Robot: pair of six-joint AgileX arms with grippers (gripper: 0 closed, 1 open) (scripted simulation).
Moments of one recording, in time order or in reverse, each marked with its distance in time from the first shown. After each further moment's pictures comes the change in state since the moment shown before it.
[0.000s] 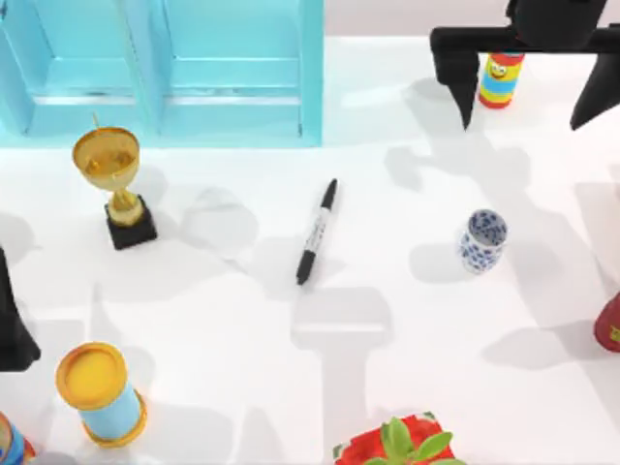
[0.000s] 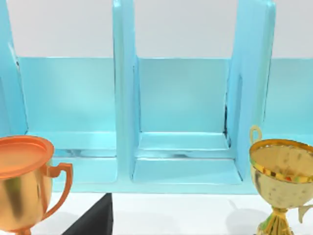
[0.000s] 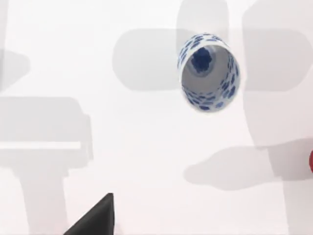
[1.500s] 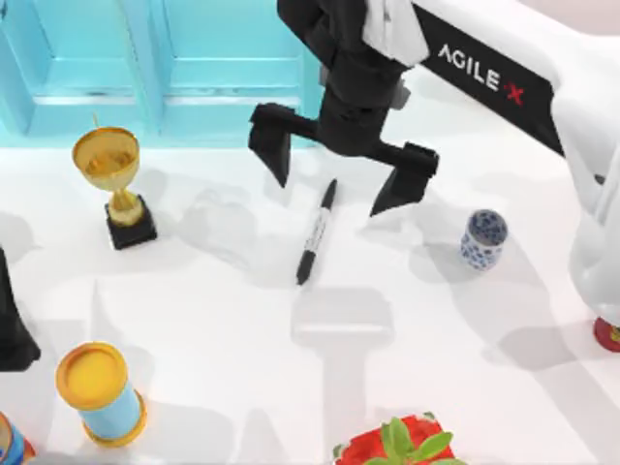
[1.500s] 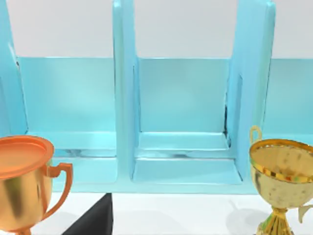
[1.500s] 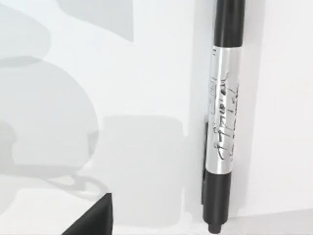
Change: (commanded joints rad) left arm 0.000 0.000 0.000 0.000 0.000 0.000; right arm 0.233 0.275 -0.024 0.421 -0.093 0.514
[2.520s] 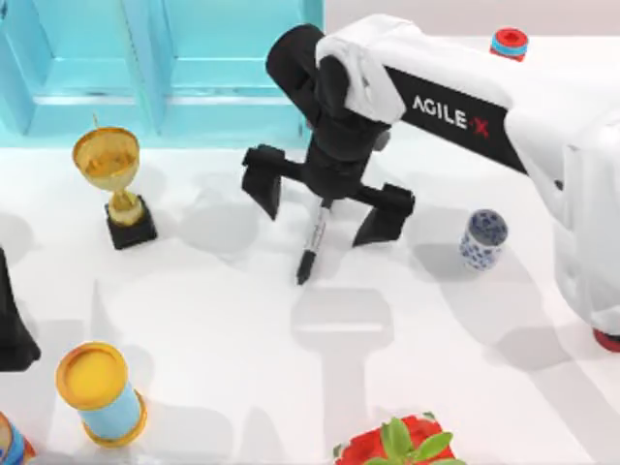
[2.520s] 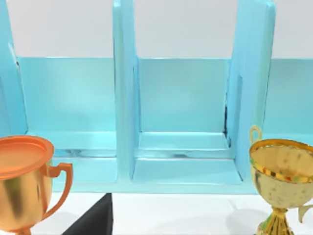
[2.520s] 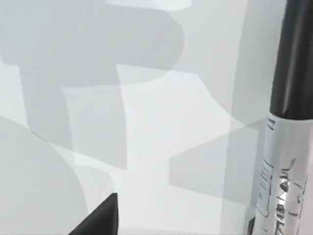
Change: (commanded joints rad) left arm 0.000 0.000 0.000 0.000 0.000 0.000; right arm 0.026 0.106 -0.198 0.304 0.003 0.023
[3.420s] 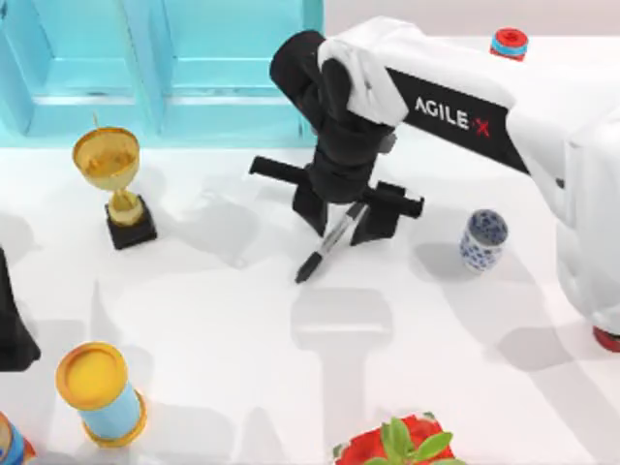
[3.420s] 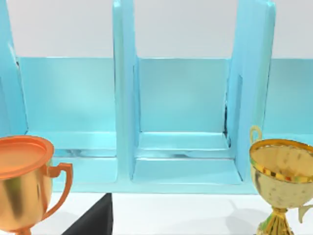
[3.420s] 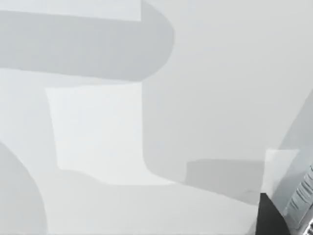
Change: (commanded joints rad) left arm 0.000 0.000 0.000 0.000 0.000 0.000; right arm 0.000 0.000 0.000 0.000 0.000 0.000
